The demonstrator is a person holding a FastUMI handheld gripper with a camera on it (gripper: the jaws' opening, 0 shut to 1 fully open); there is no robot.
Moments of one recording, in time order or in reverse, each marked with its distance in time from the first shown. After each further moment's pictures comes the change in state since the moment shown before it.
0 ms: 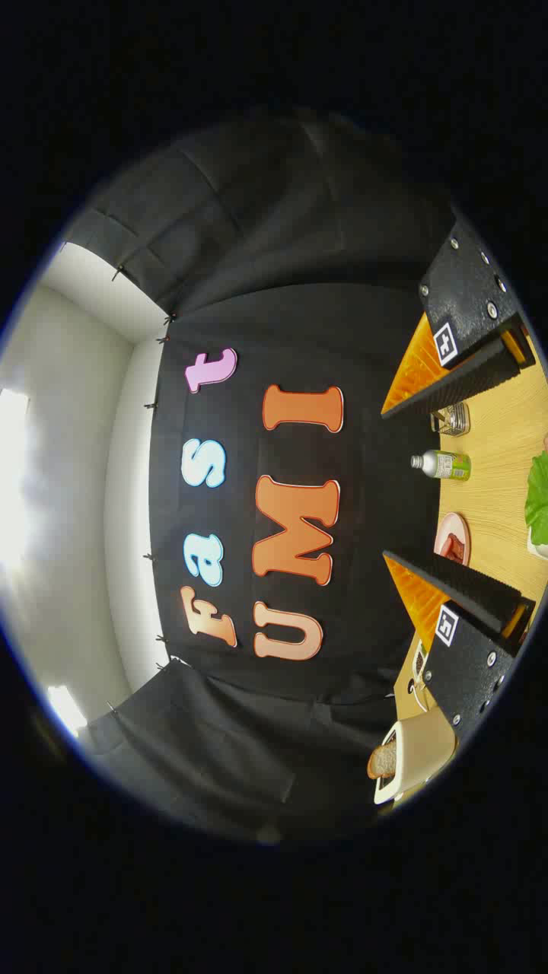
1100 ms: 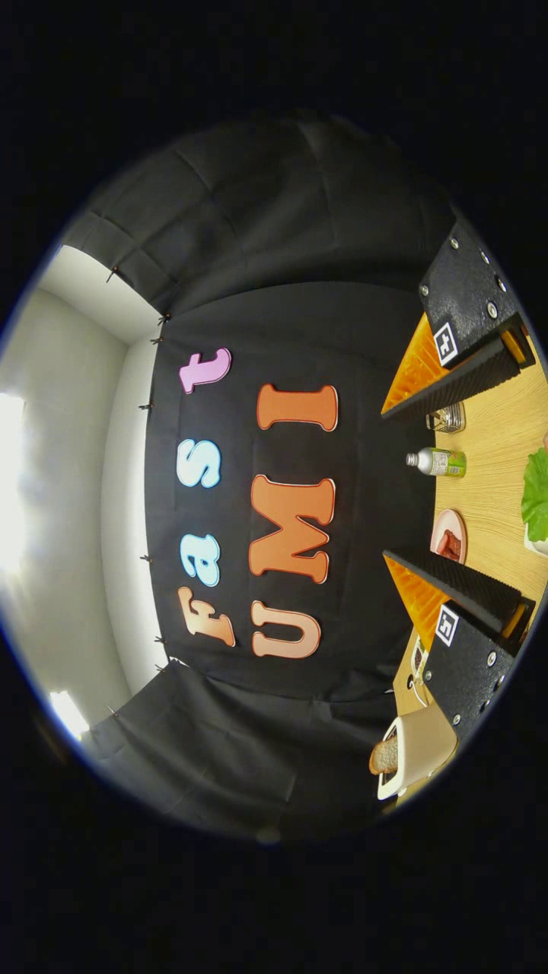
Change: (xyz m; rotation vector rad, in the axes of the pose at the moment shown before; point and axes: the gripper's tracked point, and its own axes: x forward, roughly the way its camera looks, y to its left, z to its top) arm -0.005 -0.004 0.000 0.013 0.045 -0.003
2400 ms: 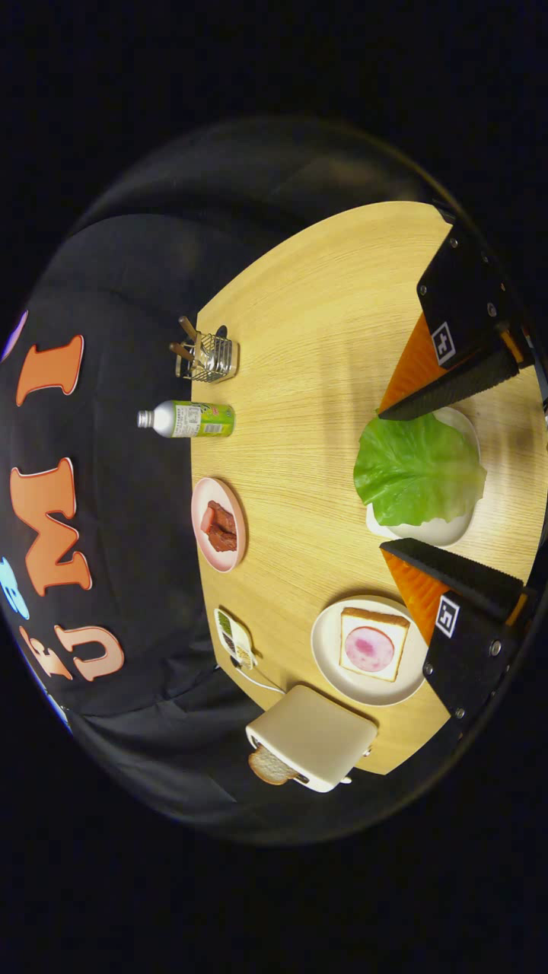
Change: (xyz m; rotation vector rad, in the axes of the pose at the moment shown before) arm -0.051 0.020 -0.231 0.043 1.068 0.189
